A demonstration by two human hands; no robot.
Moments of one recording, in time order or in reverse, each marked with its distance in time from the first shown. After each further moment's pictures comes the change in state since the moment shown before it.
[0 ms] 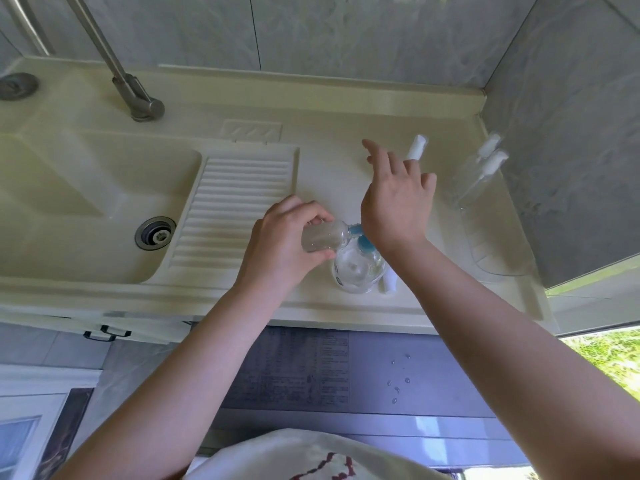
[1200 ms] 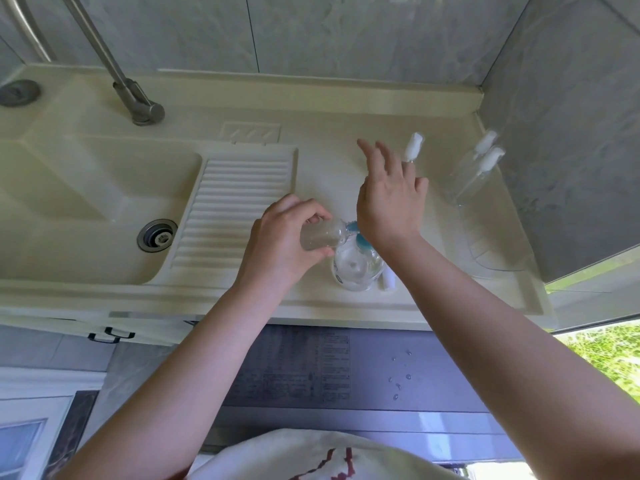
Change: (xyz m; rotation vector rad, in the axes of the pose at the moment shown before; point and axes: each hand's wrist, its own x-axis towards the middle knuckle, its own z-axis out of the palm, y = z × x) left_hand -0.001 0.002 -0.002 0.022 -0.002 -0.004; right_hand -0.002 -0.001 0.006 0.058 -0.082 0.066
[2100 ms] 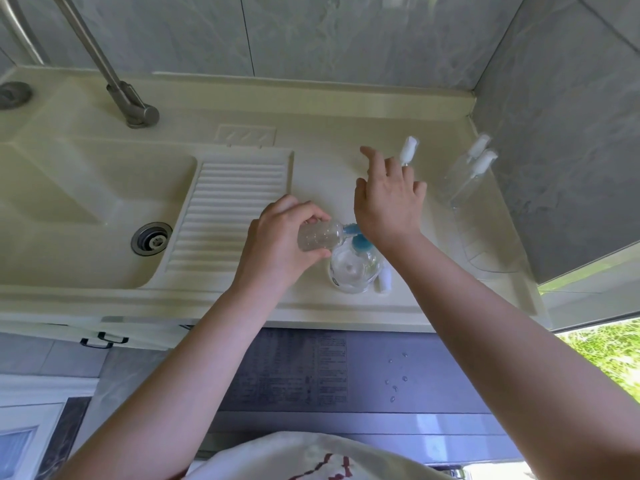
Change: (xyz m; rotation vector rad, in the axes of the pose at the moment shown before) left_hand 0.004 -0.001 0.001 -0.012 0.008 0.019; right_hand 0.007 0.003 -0.006 0.011 -0.061 0.004
